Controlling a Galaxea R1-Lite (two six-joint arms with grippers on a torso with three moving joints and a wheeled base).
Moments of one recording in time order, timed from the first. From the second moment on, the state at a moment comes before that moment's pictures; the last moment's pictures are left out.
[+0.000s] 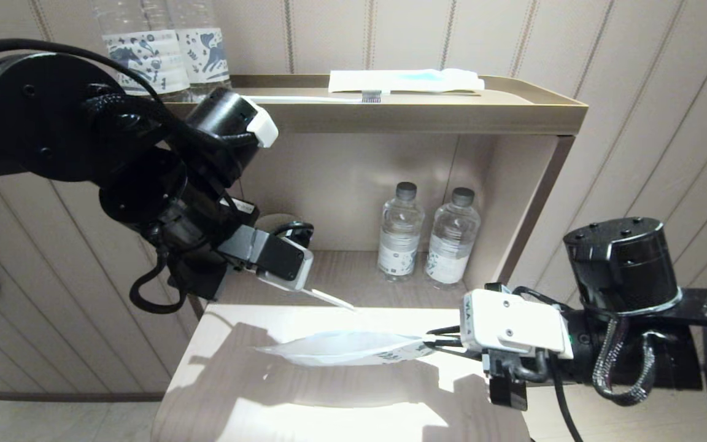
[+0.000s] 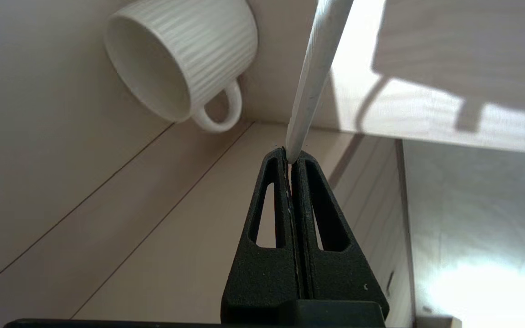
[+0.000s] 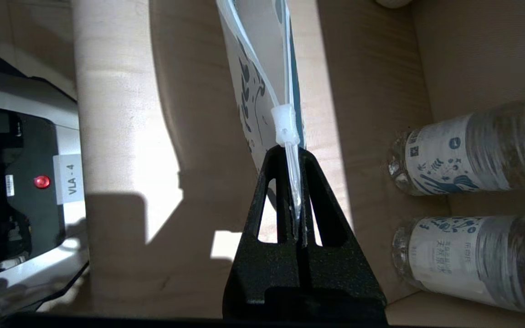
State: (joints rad) left arm -0.66 1.82 -1.70 0.85 0.37 1.39; right arm 0.58 1.51 -0.75 -0.28 0.34 -0.83
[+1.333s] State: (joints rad) left arm -0.78 1.94 -1.80 0.97 0.59 1.27; right arm 0.53 1.60 -0.65 -0.55 0.33 -0.82
